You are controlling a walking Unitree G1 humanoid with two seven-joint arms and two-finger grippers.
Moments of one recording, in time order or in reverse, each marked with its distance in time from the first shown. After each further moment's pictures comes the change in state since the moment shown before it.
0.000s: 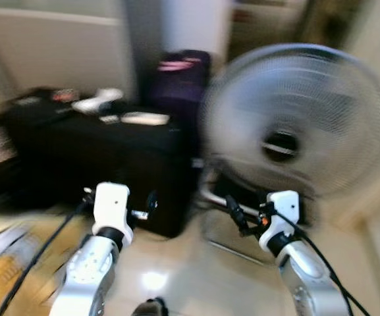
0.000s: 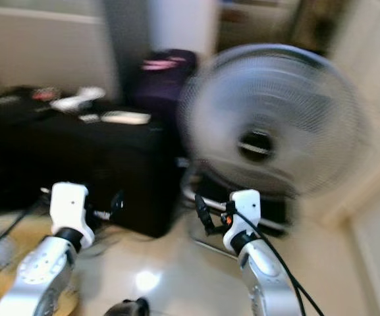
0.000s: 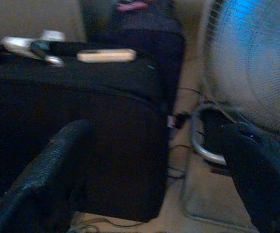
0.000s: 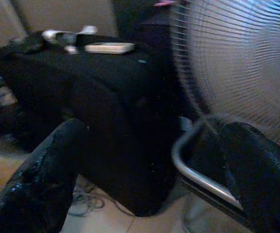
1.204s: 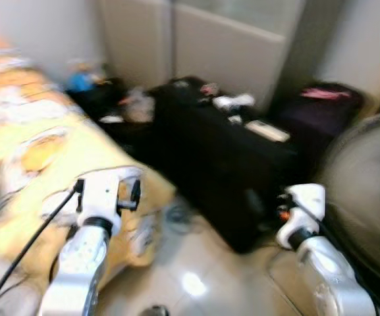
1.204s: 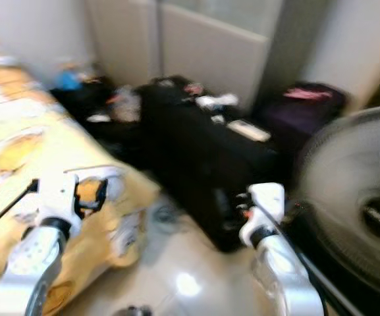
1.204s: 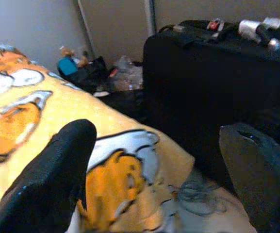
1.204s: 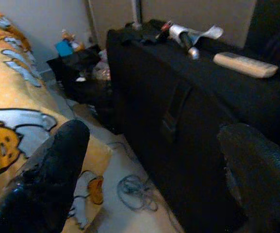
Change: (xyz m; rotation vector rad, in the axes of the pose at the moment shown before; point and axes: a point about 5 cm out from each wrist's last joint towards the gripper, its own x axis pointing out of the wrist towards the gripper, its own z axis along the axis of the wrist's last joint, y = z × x) left arm 0.003 0.023 0.012 0.157 0.033 0.134; right arm -0.016 -0.020 0.015 0.013 0.034 -0.144
